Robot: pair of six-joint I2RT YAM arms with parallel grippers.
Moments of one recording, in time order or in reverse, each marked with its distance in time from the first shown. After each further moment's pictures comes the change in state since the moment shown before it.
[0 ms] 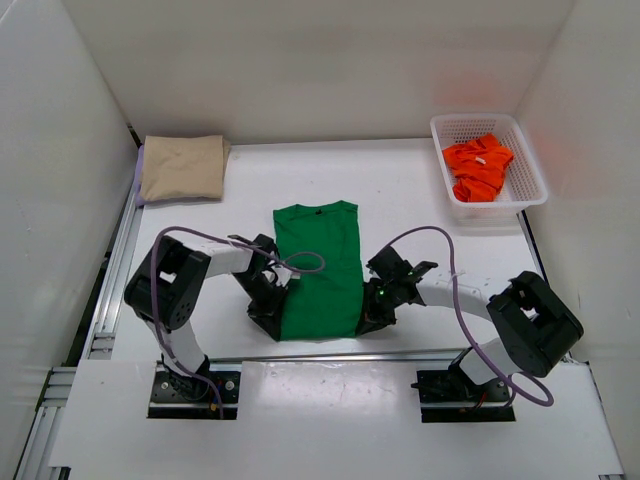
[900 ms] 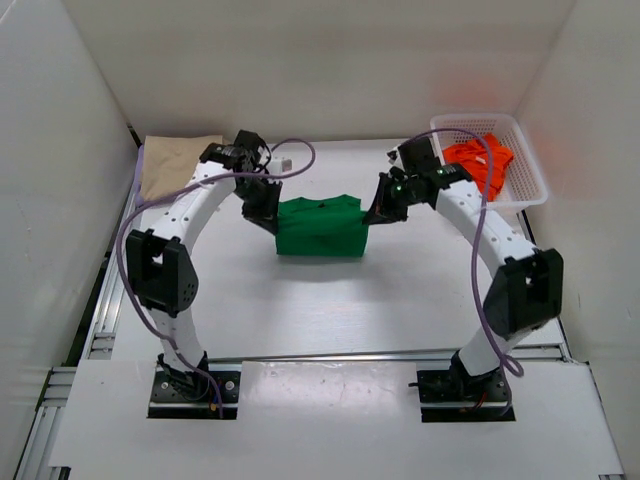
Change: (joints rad) left arm 0.151 0.079 0.854 -0.377 -0.247 0.018; right arm -0.327 0.162 0.808 -0.397 0.024 -0.245
